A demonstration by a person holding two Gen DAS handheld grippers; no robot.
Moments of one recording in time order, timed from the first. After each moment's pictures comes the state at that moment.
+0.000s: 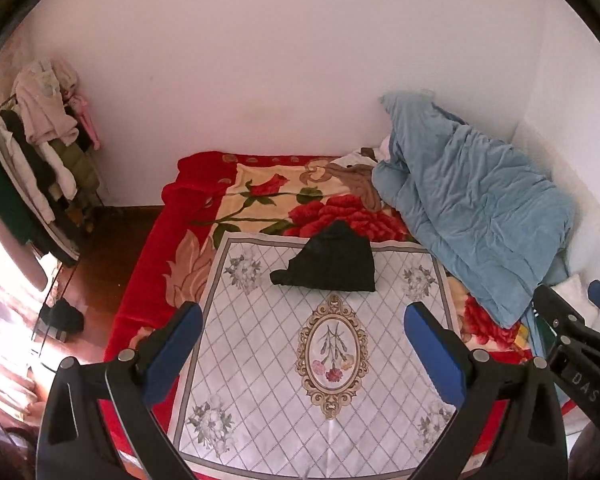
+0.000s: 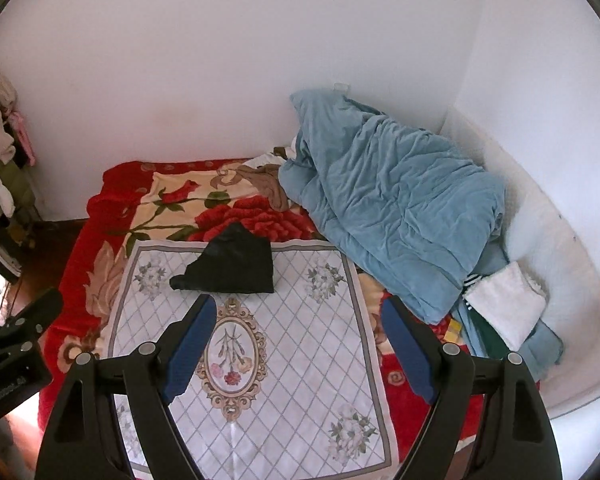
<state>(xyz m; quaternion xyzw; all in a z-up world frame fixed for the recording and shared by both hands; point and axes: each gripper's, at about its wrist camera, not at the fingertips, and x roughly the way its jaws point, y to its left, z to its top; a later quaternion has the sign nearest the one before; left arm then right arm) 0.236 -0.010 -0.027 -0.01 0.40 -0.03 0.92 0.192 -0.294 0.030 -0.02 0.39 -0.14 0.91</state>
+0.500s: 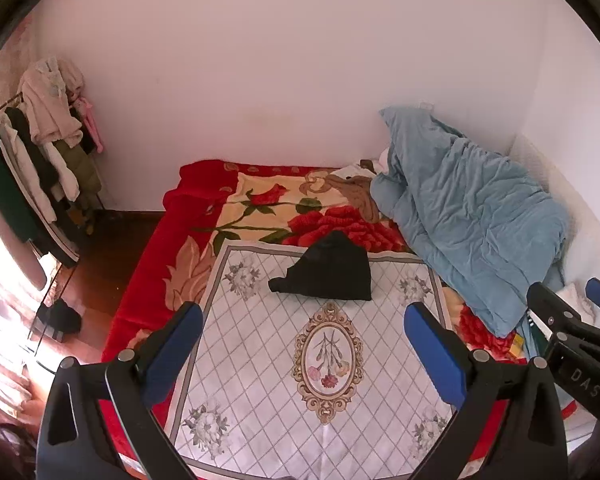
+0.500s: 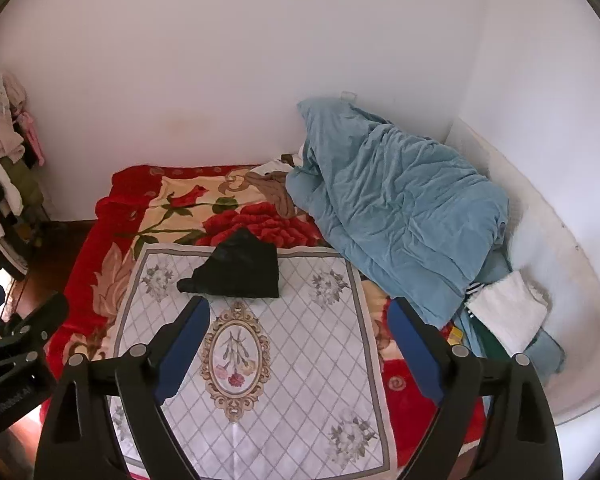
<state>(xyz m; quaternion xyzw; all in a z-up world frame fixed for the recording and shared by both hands) 0.221 -0.009 -0.018 -0.02 0.38 -0.03 0.93 0.196 -0.291 0.040 -0.02 0.38 -0.13 0.92</state>
